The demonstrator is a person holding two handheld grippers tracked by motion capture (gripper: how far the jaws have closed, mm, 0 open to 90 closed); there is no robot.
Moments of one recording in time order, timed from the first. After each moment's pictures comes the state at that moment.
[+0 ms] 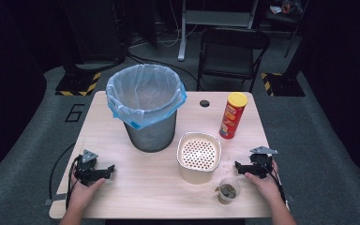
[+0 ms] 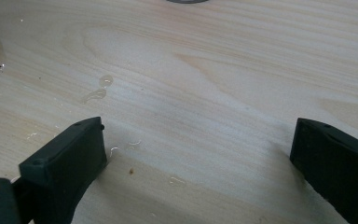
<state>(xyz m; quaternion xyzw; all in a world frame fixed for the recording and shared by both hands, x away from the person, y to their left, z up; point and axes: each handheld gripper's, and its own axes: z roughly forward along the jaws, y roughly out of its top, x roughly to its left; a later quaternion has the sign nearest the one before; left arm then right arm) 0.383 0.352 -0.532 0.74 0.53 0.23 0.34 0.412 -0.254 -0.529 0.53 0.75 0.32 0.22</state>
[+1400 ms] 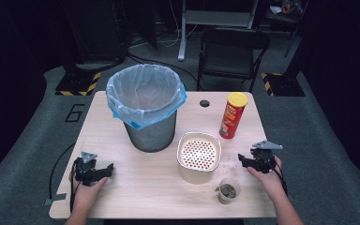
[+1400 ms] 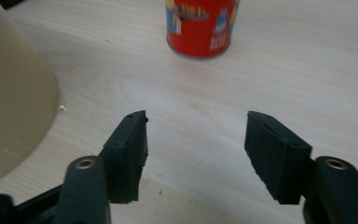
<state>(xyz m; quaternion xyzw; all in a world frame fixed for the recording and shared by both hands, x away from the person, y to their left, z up) 0.376 0.346 -0.531 0.70 0.58 0.25 0.31 0.406 -0.248 -0.481 0.51 0.75 0.35 0.24</state>
